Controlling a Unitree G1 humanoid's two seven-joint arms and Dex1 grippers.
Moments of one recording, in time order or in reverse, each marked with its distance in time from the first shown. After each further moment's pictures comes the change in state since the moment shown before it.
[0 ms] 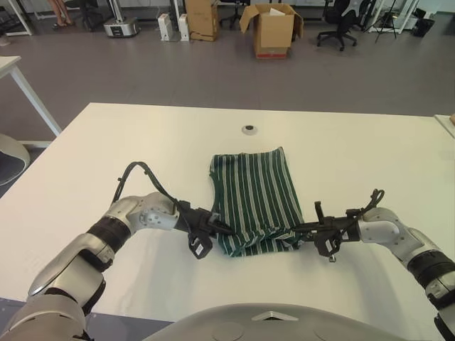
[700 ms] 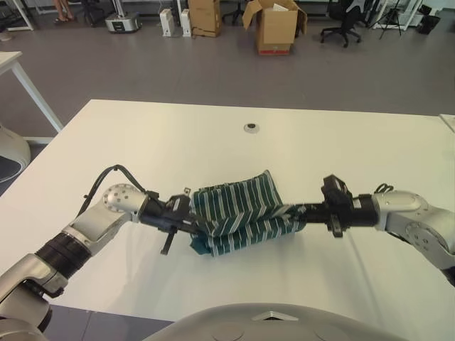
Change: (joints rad) left arm 0.144 0.241 0.134 -0.407 -1.214 1.102 -0.657; right arm -0.031 -0.117 -0.233 -0.621 0.943 1.510 0.083
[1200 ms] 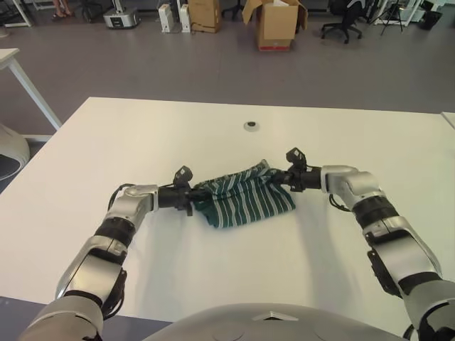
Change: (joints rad) left arm -0.134 -0.442 0.294 0.609 0.135 0.377 0.130; right arm -0.453 0.519 0.010 0.903 -0.409 0.030 -0.100
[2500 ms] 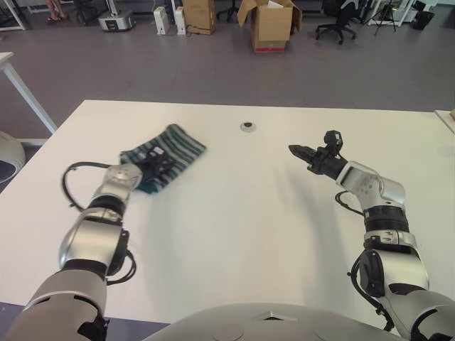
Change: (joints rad) left arm -0.221 0.087 0.128 0.554 0.586 -0.524 0.601; right arm 0.147 0.091 -0.510 -0.220 0.068 0.126 -0.288
